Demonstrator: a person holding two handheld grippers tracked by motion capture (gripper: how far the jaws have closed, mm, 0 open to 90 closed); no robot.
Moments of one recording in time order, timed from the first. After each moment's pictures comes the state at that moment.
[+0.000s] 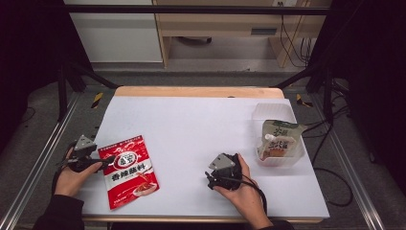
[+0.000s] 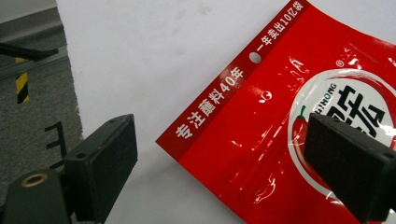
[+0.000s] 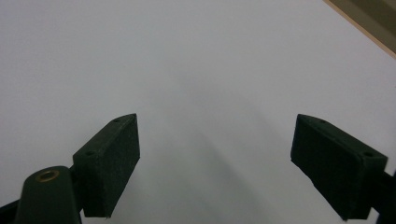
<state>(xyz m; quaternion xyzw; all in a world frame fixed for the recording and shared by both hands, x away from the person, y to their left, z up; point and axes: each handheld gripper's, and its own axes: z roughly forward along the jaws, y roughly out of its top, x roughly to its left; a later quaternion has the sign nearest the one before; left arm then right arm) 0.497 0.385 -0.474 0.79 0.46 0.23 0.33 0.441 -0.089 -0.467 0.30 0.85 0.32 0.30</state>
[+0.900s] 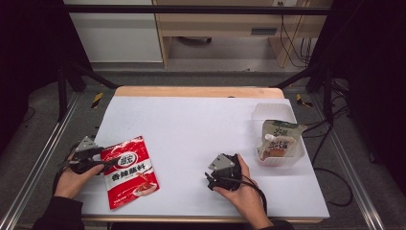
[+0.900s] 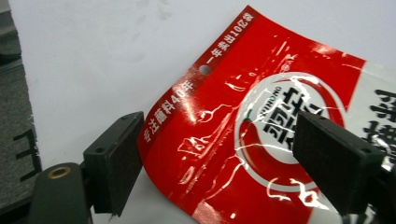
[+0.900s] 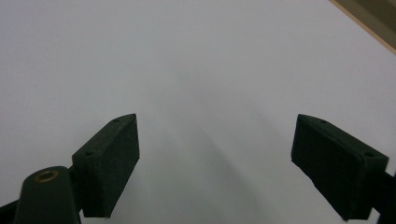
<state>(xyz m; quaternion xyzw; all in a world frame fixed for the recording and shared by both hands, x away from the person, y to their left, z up) 0.488 0.373 -0.467 0.80 0.44 0.20 0.36 0.440 -0.089 -0.467 0.29 0.85 0.32 0.29</state>
